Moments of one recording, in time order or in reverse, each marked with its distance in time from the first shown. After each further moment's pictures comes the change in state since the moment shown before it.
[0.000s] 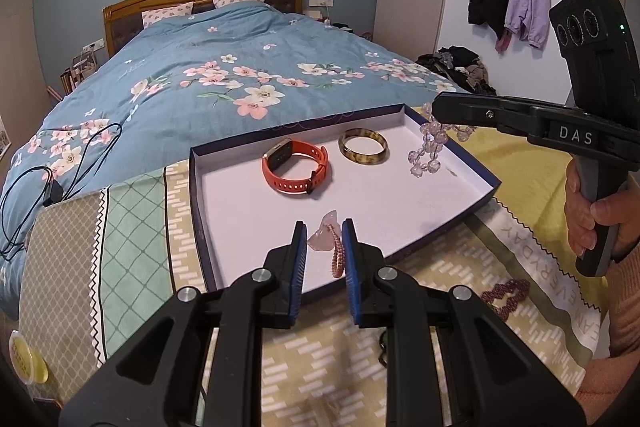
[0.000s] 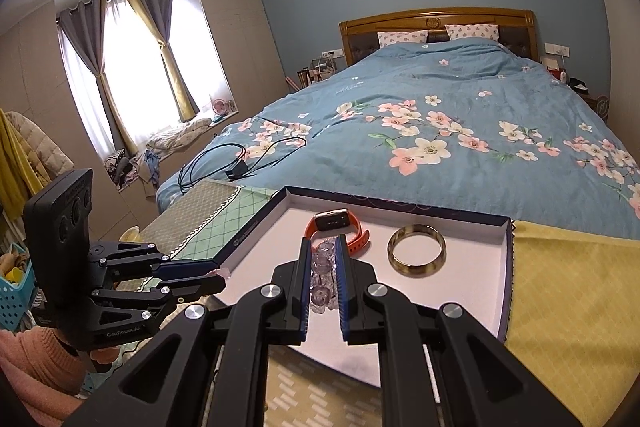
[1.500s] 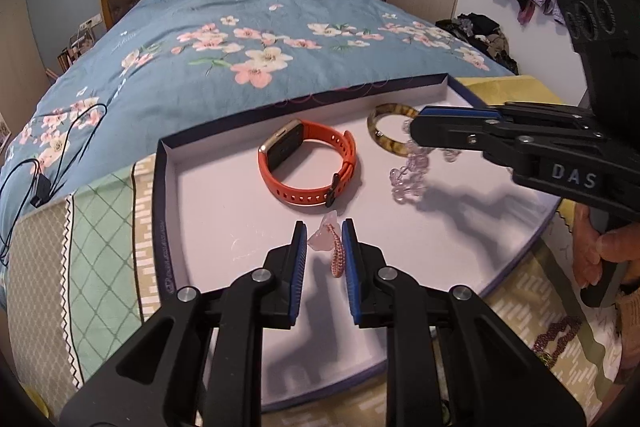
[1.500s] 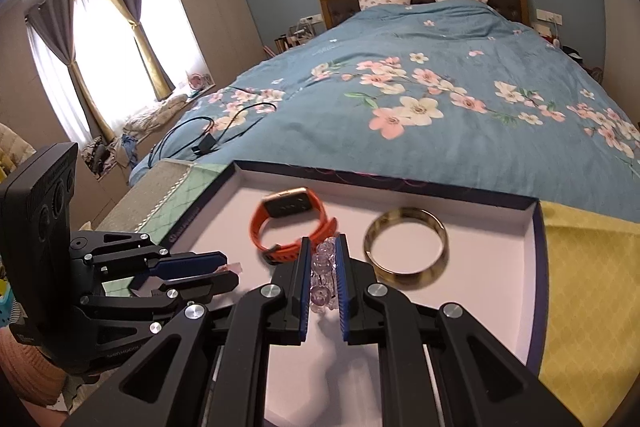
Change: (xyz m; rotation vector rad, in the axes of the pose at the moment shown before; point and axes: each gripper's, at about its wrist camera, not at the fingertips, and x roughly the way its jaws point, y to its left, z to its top) left arm 0.097 0.011 0.025 -0.013 0.155 0.033; right arm 0.074 -0.030 -0.002 0.056 0.128 -0.054
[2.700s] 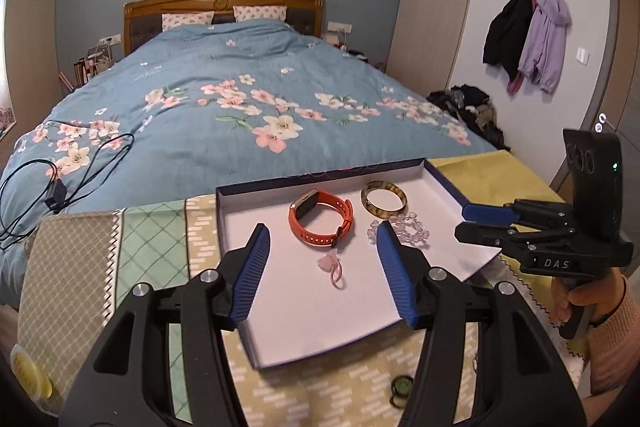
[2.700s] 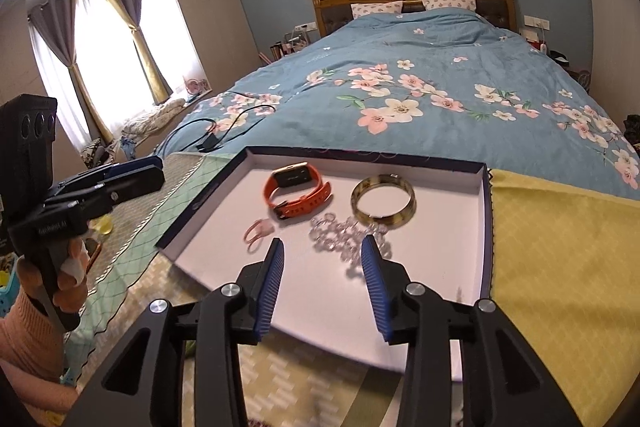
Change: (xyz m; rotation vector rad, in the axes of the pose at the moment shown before) left arm -0.108 0.027 -0.008 -0.097 -0.254 -0.047; right arm -0.065 0.004 -0.036 -0.009 -0.031 -0.016
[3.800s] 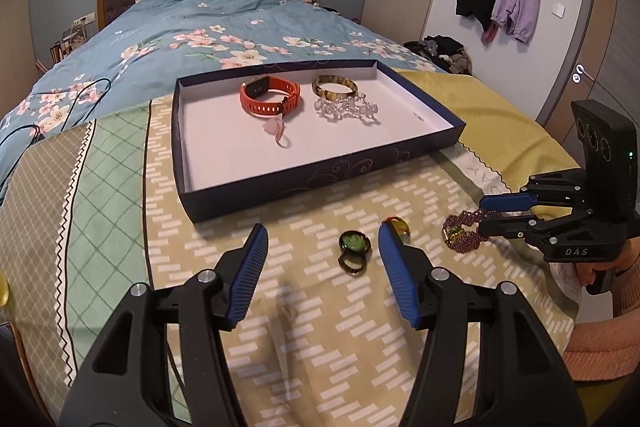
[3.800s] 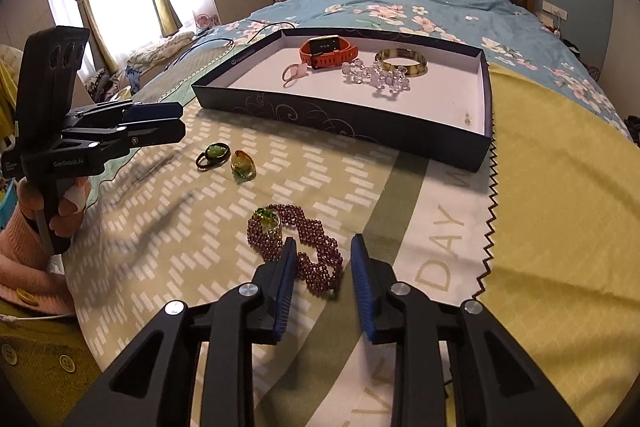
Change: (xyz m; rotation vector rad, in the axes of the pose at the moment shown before) left arm -0.021 -0.038 -0.111 0.061 0.164 -0.071; right arm -0.042 0.028 -0.113 -0.111 0.196 -0.038
